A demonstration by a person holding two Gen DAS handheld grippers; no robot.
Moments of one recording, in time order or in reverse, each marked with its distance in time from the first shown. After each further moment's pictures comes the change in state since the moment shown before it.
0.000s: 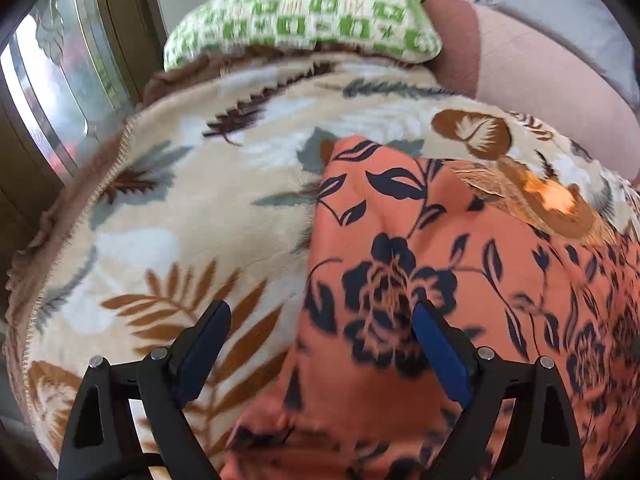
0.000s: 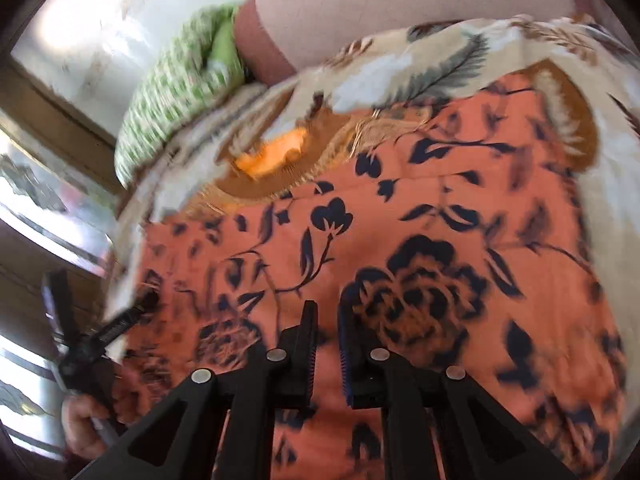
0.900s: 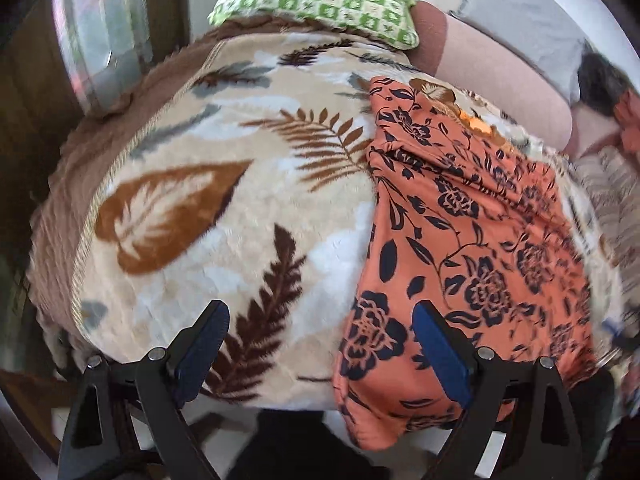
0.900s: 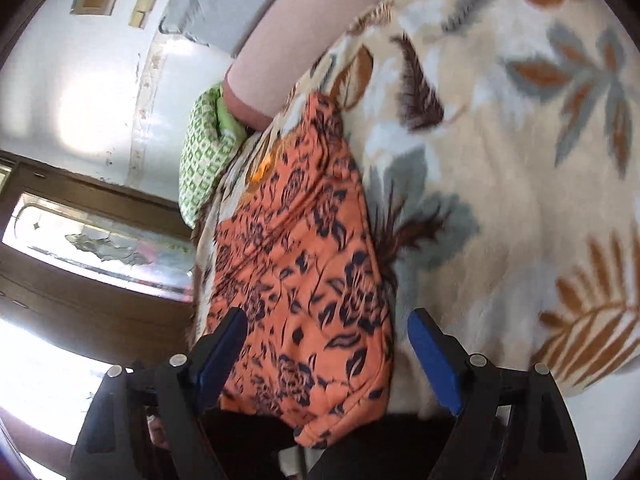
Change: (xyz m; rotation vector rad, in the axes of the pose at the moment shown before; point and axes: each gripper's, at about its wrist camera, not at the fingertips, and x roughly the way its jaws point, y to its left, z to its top) left arm -0.143 0.144 -0.152 -0.080 0.122 -0.259; right arm -0.204 -0.178 -0.132 0.291 0.001 0.261
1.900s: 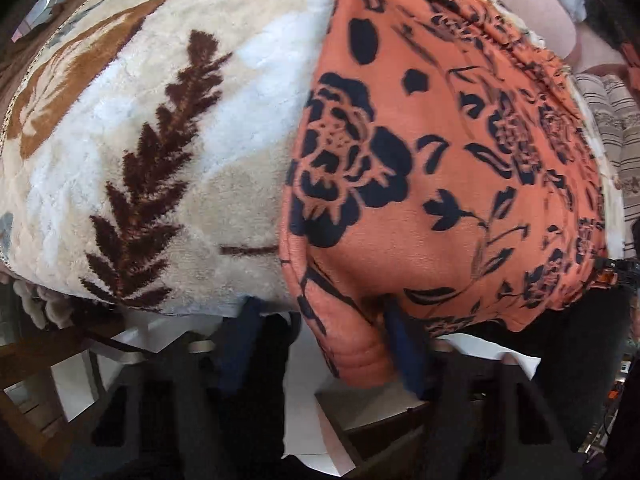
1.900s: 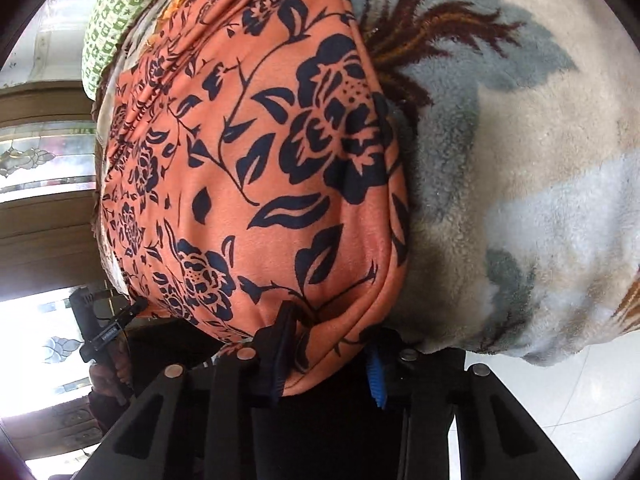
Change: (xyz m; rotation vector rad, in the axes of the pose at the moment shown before) left arm 0.078 -0.018 -0.066 0.089 0.402 -0.030; right arm 0.104 0.012 -0.043 -0.045 0.502 -0.358
